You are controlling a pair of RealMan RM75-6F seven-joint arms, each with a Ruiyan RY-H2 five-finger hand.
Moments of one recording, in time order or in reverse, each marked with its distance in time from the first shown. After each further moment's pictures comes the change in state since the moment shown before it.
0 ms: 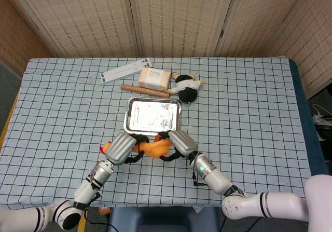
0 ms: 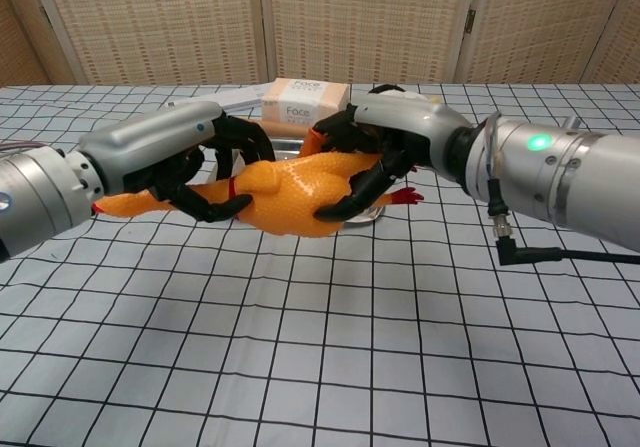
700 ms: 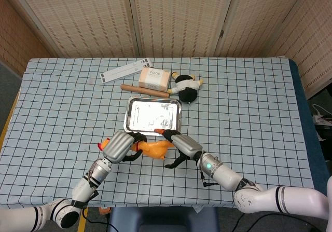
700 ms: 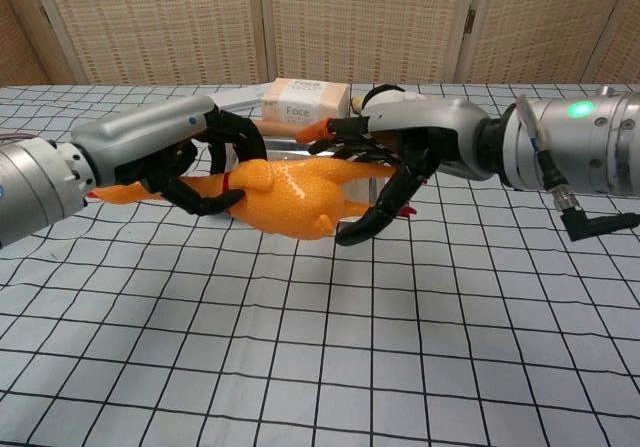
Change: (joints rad) left arm -0.005 0.022 -0.002 0.001 -0.009 0.004 -0.003; right arm 0.035 0.193 0.011 -0.080 0.046 -0.269 0.129
